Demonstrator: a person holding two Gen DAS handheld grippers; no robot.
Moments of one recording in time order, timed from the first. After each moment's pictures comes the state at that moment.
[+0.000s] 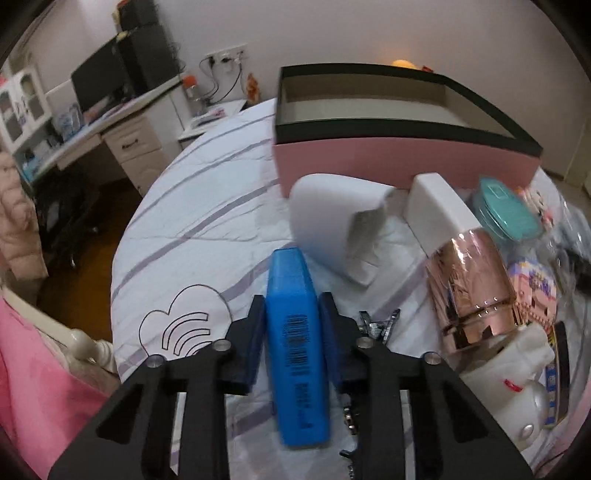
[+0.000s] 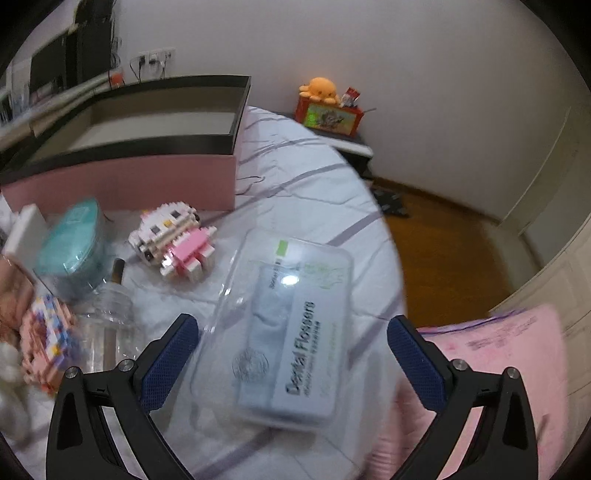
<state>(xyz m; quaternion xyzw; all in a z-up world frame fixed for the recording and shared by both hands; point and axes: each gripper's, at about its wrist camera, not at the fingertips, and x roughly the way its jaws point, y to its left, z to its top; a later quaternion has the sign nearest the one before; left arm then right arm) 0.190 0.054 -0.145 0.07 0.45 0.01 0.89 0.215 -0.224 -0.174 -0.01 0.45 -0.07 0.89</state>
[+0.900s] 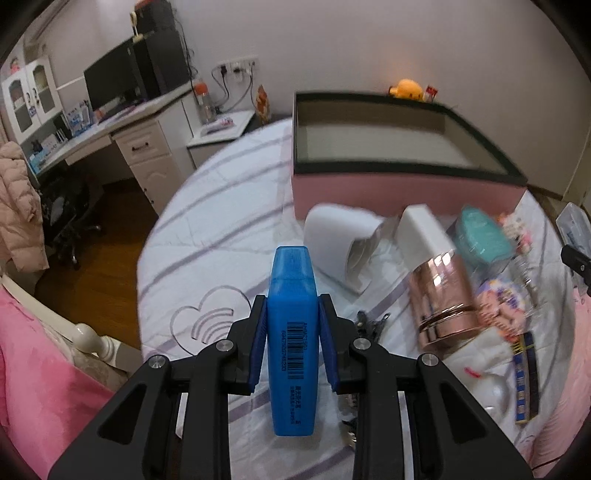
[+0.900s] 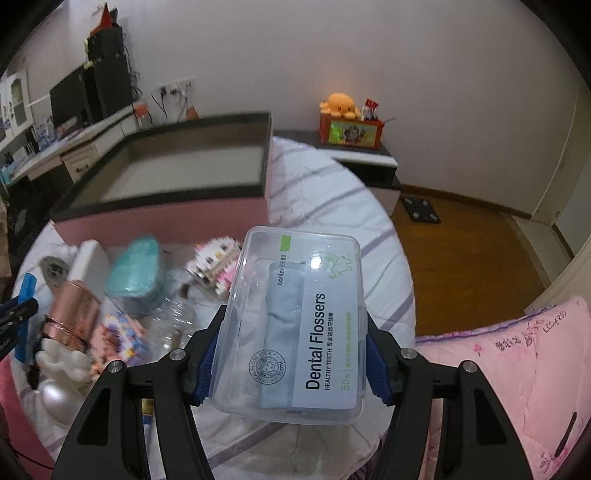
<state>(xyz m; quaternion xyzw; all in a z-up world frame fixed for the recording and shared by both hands) 0.166 0.065 -0.107 0.03 0.42 0.02 0.90 0.177 -0.221 -0.126 0.00 0.39 -0.03 0.92</state>
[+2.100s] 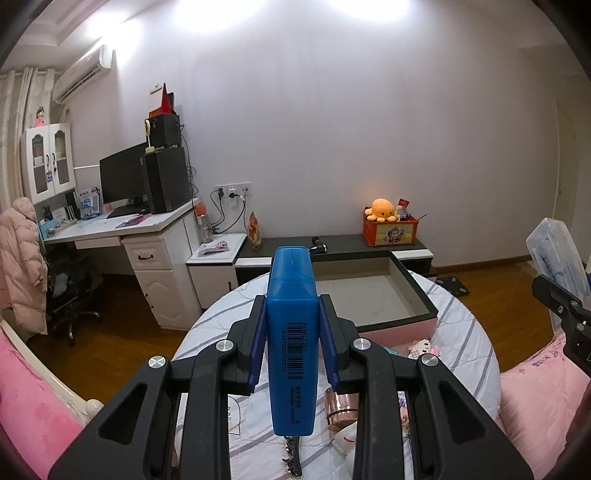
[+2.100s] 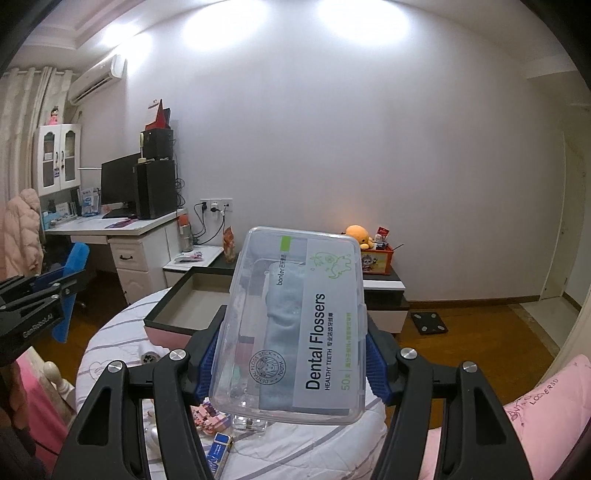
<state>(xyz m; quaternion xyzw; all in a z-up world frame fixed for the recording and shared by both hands) 0.096 0.029 0.032 0.03 0.21 -0.01 0.98 0.076 -0.204 0.000 -0.02 0.17 0.02 0.98</state>
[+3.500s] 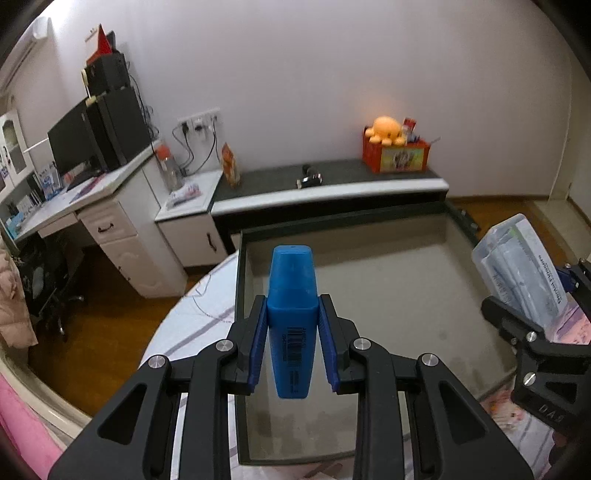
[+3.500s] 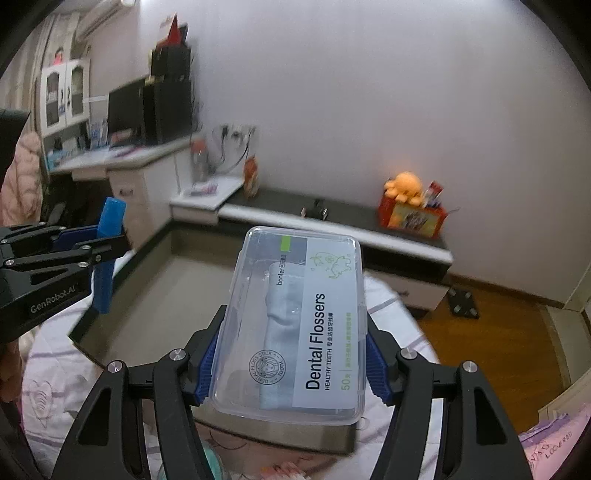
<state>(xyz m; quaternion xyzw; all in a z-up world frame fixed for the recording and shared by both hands) 0.348 0.013 -0.047 0.08 0.38 -0.03 0.92 0.314 -0.157 -0.078 -0.07 0.33 0.09 0.94</state>
